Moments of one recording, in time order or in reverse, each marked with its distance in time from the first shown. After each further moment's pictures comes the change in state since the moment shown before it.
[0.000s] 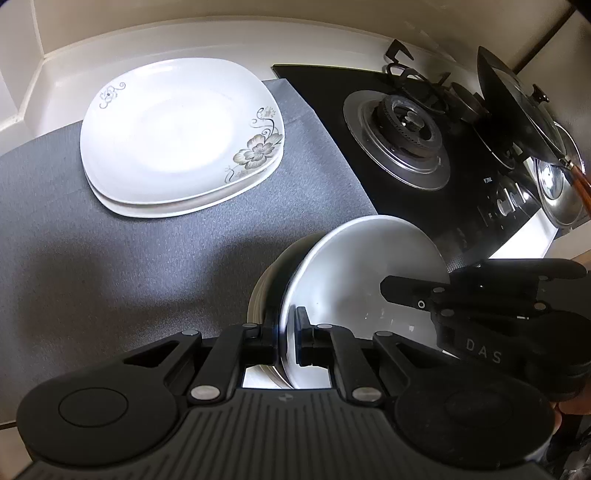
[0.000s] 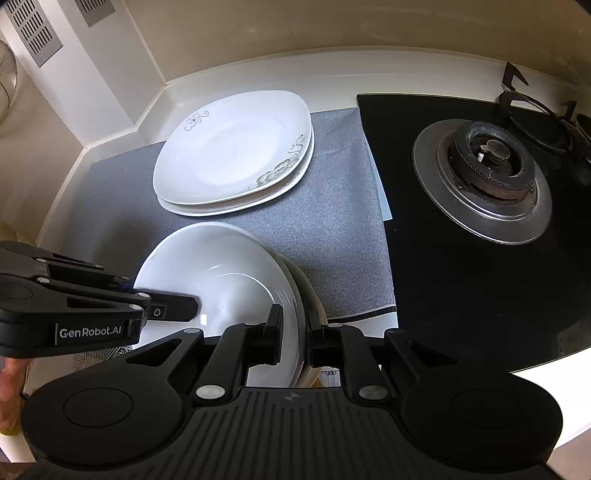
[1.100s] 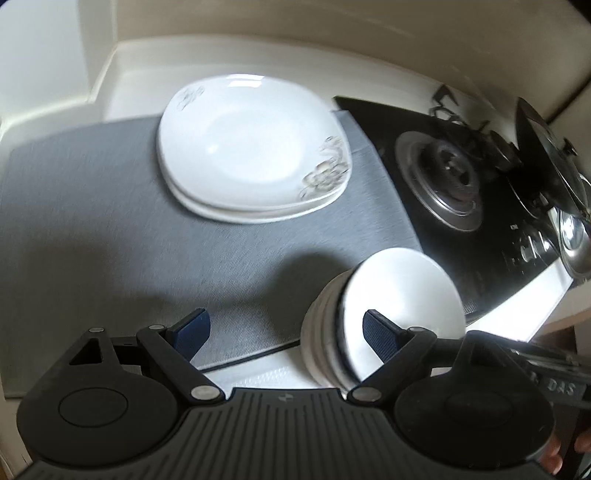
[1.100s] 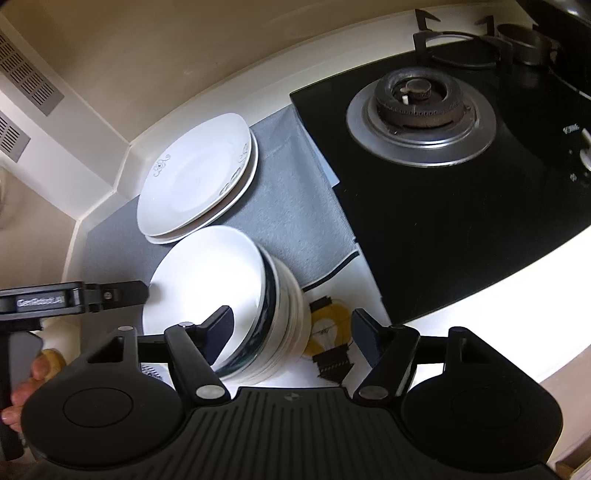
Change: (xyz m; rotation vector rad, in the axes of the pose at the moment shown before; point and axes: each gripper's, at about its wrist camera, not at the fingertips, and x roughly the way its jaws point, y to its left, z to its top) left arm -0.029 0.038 -0.016 -0.160 -0.078 0.067; right arm -0.029 -0.041 -0.051 0.331 -0.072 0.067
